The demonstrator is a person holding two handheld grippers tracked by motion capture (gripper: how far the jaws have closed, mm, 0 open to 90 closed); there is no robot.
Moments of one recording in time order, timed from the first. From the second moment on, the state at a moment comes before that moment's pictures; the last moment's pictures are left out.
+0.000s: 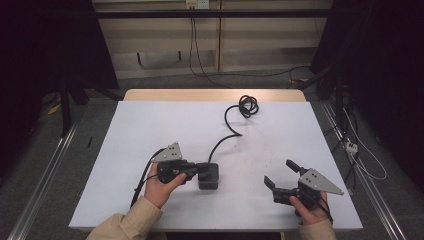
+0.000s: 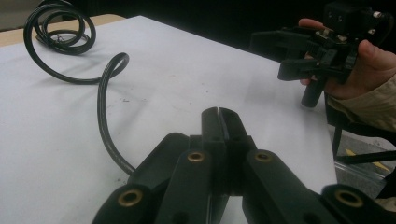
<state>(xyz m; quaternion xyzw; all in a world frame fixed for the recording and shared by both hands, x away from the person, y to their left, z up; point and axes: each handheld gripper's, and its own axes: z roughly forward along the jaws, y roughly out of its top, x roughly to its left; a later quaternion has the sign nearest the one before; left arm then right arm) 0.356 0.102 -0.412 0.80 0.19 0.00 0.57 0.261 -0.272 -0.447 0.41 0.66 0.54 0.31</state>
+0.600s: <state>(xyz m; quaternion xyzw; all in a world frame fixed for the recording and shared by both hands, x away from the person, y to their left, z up) 0.358 0.097 -0.422 0.82 0.19 0.00 0.54 0.260 -0.273 -0.447 0.41 0.66 0.54 0.31</state>
